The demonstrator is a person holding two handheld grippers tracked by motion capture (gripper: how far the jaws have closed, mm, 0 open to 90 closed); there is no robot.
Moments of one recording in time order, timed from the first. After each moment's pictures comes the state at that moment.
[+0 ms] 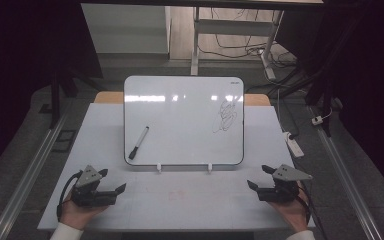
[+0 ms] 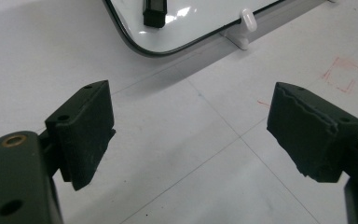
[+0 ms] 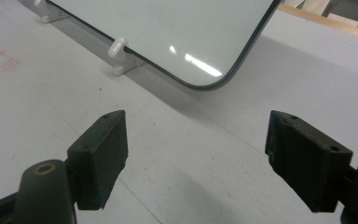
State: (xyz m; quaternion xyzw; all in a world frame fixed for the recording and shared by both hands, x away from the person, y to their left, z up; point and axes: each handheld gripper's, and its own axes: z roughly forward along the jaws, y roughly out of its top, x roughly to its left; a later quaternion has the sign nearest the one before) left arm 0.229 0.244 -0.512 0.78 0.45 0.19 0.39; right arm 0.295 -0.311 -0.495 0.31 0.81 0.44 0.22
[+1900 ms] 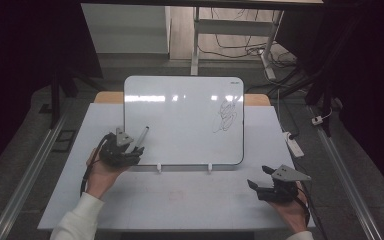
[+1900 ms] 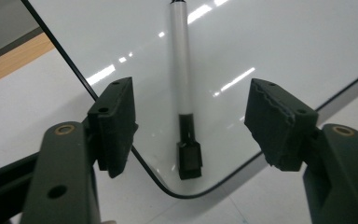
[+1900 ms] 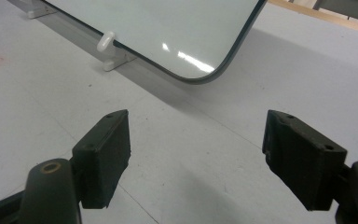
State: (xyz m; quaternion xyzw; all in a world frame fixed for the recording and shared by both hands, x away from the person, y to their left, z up) left arm 0.321 0.184 -0.455 0.80 0.44 0.27 0.30; right arm 0.295 -0.311 -0.499 0.32 0.81 0.43 0.23
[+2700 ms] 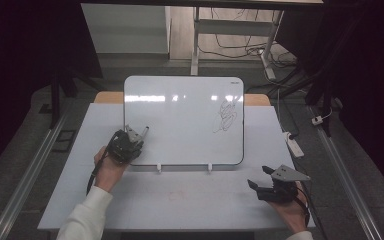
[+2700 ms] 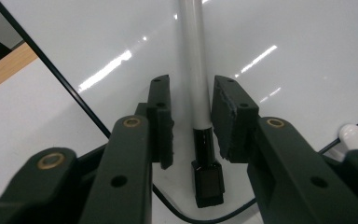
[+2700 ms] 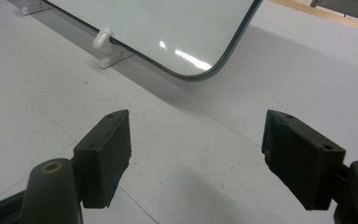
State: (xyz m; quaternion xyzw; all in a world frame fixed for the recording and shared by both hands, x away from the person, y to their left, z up) left arm 0.342 0.169 -0.470 0.81 0.44 0.29 0.24; right arm 0.295 -0.311 -0.500 0.33 0.81 0.42 0.24
